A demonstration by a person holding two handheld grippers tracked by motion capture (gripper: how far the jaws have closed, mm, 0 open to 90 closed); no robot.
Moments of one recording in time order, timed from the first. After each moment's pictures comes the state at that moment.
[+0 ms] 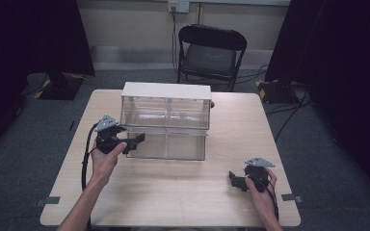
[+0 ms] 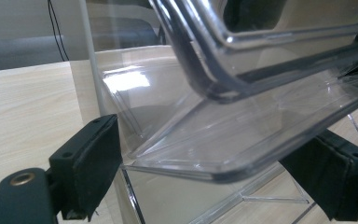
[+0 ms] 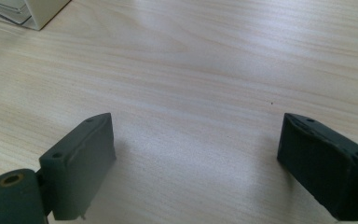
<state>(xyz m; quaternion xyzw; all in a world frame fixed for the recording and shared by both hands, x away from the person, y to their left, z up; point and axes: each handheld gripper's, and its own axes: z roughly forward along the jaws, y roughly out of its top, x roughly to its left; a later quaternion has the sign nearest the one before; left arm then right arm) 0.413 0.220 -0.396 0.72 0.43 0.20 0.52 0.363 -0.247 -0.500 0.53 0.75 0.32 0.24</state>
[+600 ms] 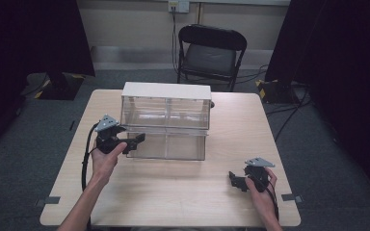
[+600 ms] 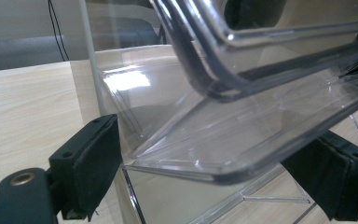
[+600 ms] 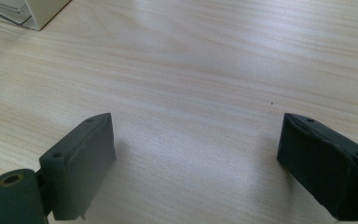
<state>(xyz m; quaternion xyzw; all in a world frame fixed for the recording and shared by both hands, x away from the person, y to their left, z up) 0.413 0.220 -0.396 0.72 0.43 0.20 0.51 0.363 -0.247 -0.500 0.53 0.75 0.32 0.24</state>
